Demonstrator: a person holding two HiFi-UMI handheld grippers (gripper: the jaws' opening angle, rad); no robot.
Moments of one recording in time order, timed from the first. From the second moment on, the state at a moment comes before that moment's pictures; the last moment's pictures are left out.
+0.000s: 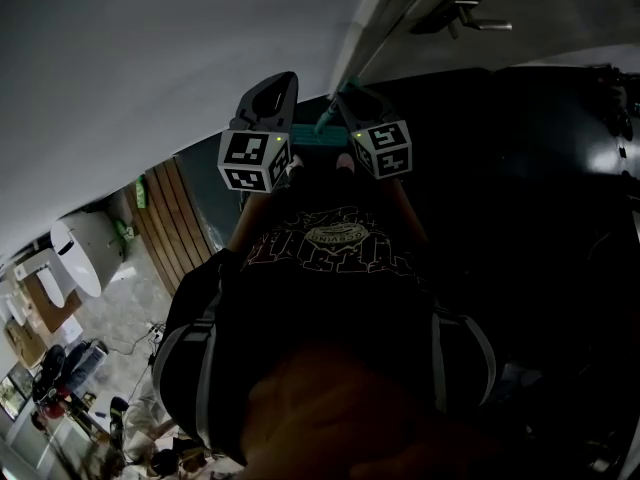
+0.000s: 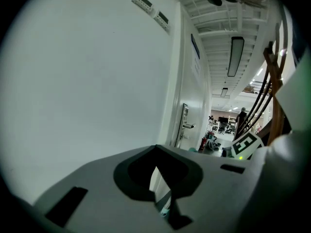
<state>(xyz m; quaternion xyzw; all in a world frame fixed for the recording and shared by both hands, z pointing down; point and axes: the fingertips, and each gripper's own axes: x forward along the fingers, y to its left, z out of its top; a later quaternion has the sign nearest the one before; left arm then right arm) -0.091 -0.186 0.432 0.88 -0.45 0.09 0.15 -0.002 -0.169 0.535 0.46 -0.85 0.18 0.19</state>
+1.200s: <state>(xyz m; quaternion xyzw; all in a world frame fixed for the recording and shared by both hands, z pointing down) -0.074 -0.169 0.434 0.87 -0.46 0.10 0.14 -0.027 -0.093 0.527 0.34 -0.90 0.16 0.21</state>
